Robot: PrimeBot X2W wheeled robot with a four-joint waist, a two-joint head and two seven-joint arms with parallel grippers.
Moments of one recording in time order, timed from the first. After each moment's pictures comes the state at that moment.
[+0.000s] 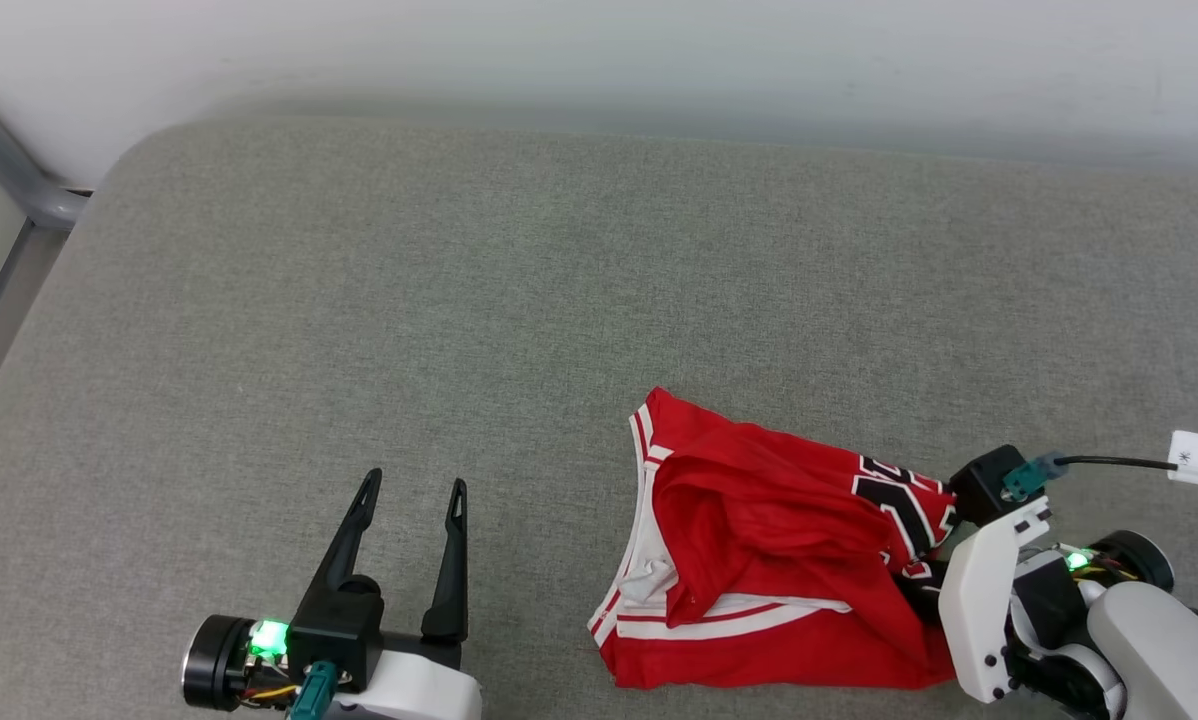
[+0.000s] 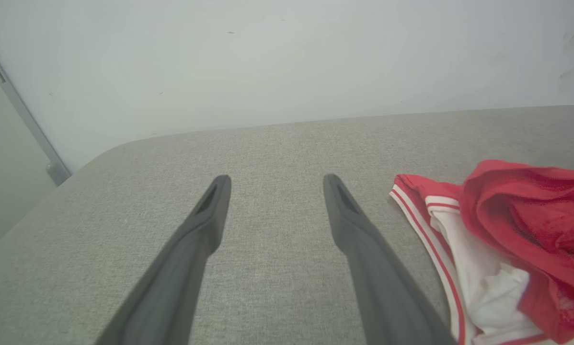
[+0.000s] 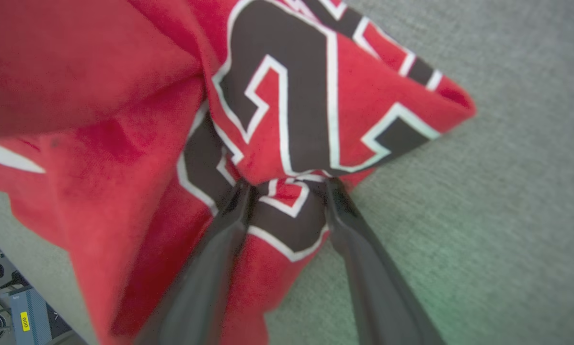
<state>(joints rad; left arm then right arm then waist) 0.02 0.09 -0.18 0.03 -0.02 0.06 -0.26 -0.37 -0.48 0.63 0.44 0.67 0.12 0.51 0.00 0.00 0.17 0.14</state>
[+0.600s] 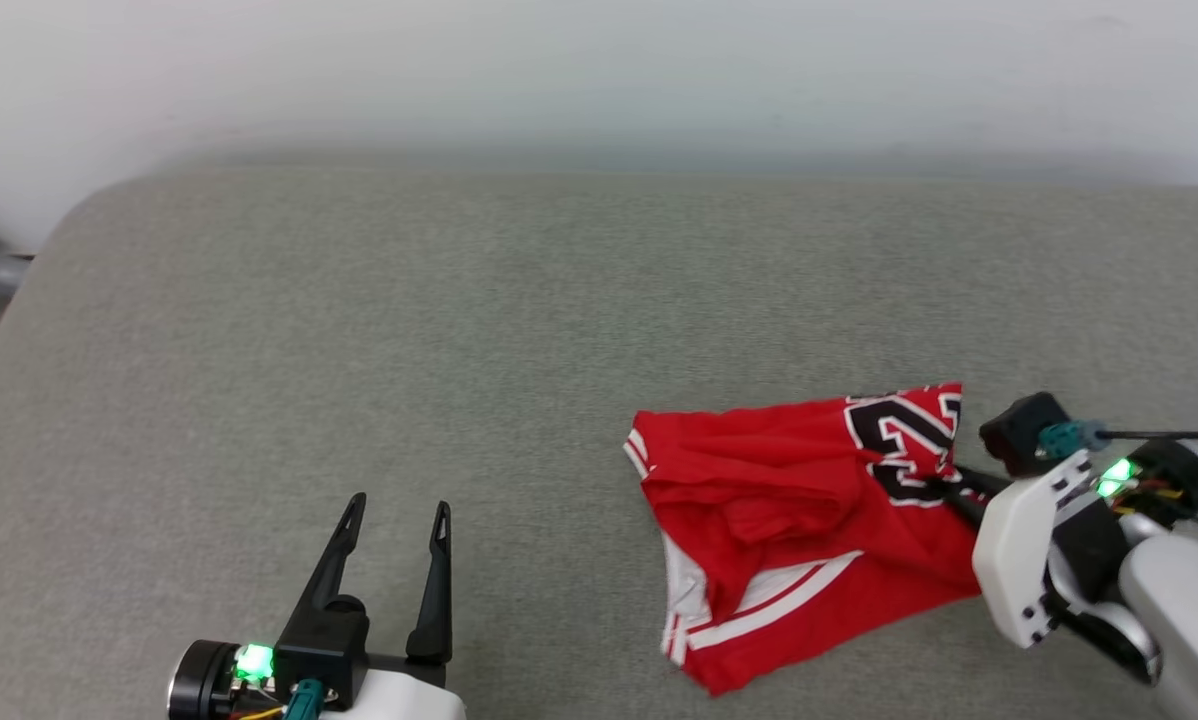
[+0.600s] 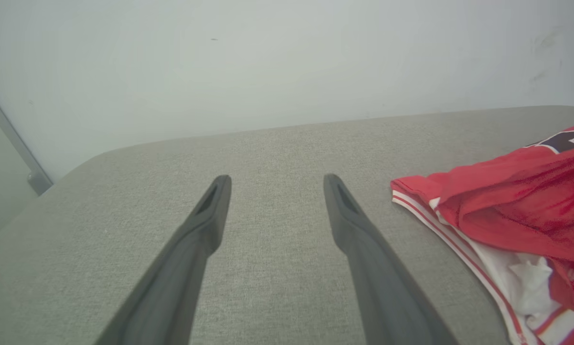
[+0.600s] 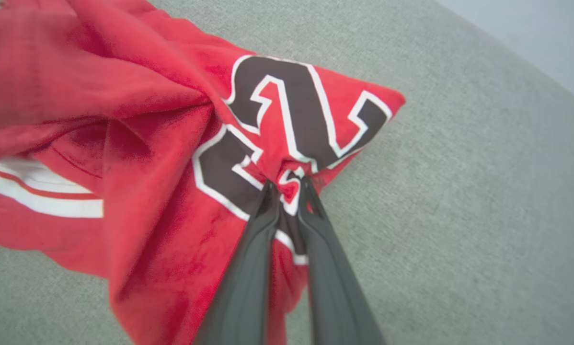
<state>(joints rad) 0.05 0.09 -0.16 0.03 -0.02 0.06 -0.26 -0.46 -0.55 0.65 0.38 0.52 0.13 0.28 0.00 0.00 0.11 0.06</state>
